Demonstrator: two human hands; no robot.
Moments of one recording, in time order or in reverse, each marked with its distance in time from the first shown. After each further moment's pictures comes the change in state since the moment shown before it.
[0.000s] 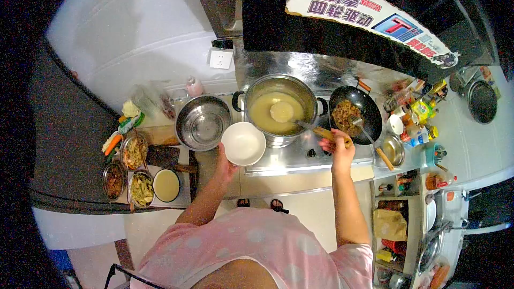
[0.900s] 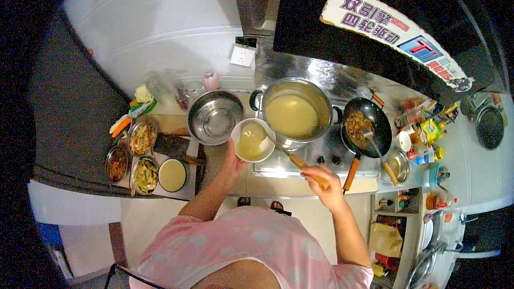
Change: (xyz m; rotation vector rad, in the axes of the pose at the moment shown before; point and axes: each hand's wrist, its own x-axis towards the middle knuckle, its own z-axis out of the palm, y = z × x) left_hand 0.007 0.003 -0.010 -0.086 -0.032 0.075; right_hand -0.073 -0.019 0.021 -0.424 -0.690 -0.305
